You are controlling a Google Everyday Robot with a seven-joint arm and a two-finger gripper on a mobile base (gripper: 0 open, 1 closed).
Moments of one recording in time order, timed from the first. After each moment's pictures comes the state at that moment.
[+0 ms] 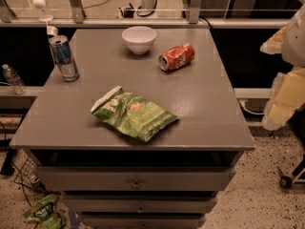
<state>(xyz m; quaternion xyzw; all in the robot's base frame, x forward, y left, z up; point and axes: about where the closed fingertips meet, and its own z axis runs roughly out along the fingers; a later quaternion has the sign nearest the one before) 0.438 -0.216 0.977 -0.60 0.78 -0.04 0.16</state>
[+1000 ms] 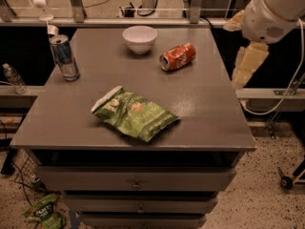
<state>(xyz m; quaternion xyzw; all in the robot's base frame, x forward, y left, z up) 0.575 -0.199 0.955 -0.68 0.70 -0.03 0.22</state>
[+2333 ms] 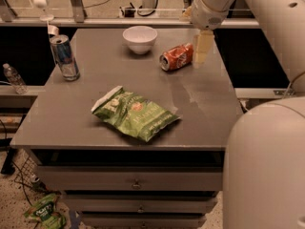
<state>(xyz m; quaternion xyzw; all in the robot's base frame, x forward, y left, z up) 0.718 -0.123 0.915 -0.76 0.61 -0.05 0.21</state>
